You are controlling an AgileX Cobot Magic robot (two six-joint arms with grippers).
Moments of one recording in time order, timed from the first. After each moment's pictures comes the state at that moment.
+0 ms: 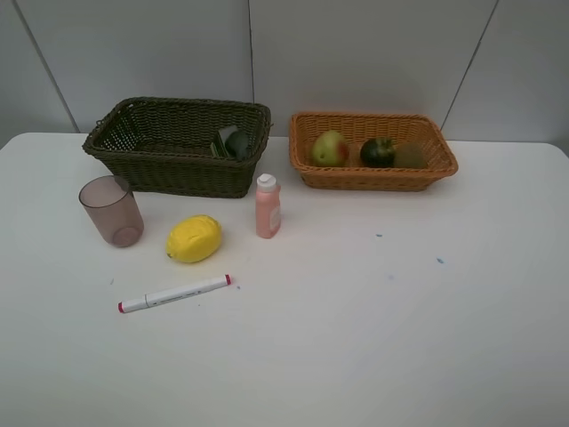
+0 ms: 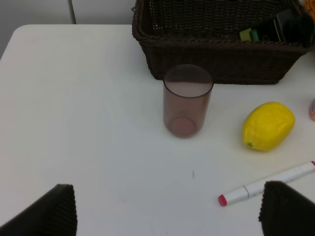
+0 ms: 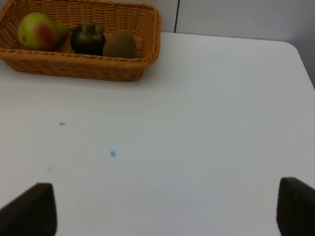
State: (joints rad) left arm -0.06 -0.01 -0.51 0.00 1.07 -0.02; right arm -0.01 0.00 -0.52 -0.09 1.06 -0.04
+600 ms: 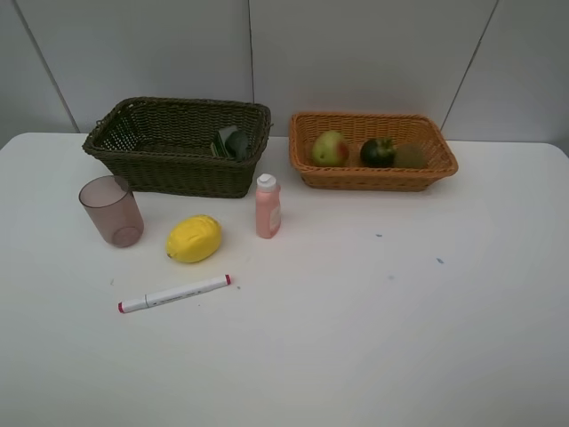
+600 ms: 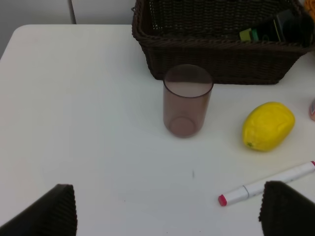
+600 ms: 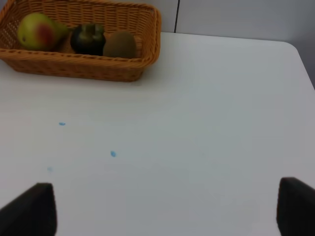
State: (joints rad) left arm -0.06 -0.01 -0.51 0.00 1.07 -0.02; right arm -0.01 0.00 -0.52 -0.09 1.06 -0.04
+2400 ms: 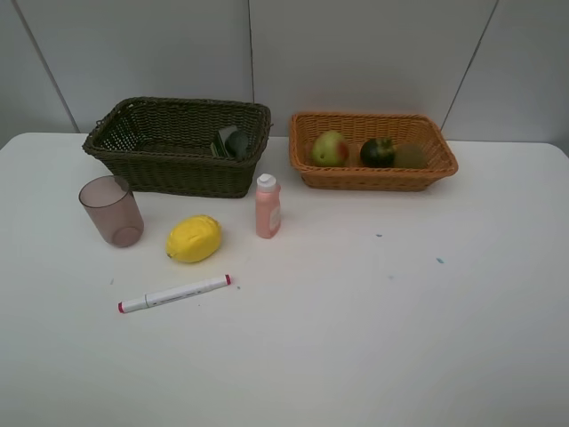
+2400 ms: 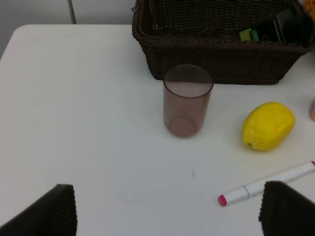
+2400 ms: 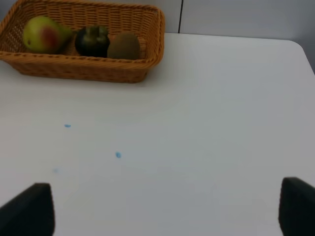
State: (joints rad) left arm -0.06 -0.01 -0.51 0.00 1.07 -0.02; right arm 0.03 0.00 -0.52 -0.11 1.06 0.00
